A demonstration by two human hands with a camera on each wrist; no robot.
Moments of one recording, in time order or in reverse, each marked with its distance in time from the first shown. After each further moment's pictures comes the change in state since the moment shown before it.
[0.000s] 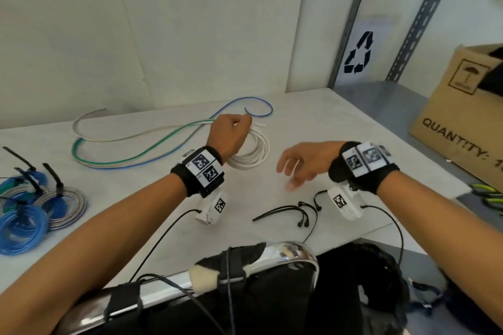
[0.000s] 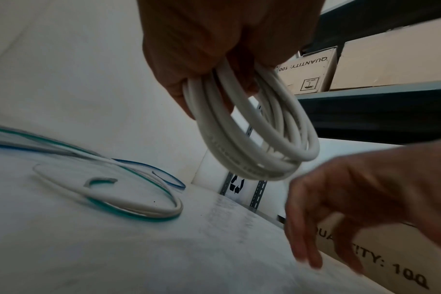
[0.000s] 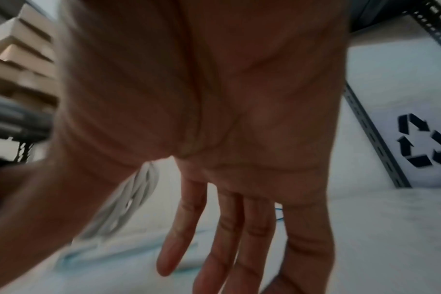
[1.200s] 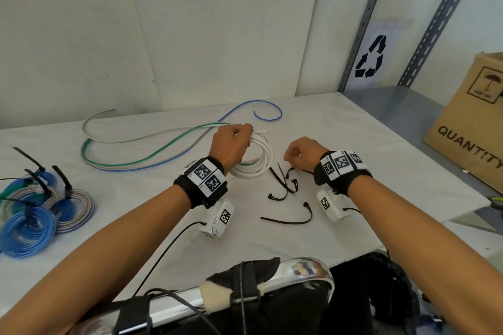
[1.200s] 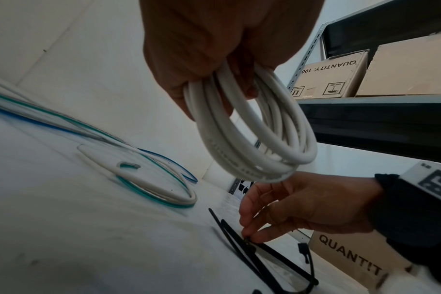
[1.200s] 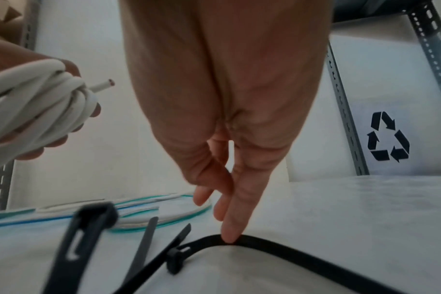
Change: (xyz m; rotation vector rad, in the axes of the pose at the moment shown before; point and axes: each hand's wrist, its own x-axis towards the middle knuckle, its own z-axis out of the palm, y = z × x) left_hand 0.004 -0.022 -0.007 -0.106 0.013 -0.107; right_hand 0.087 0.023 0.008 0.127 0.417 0.100
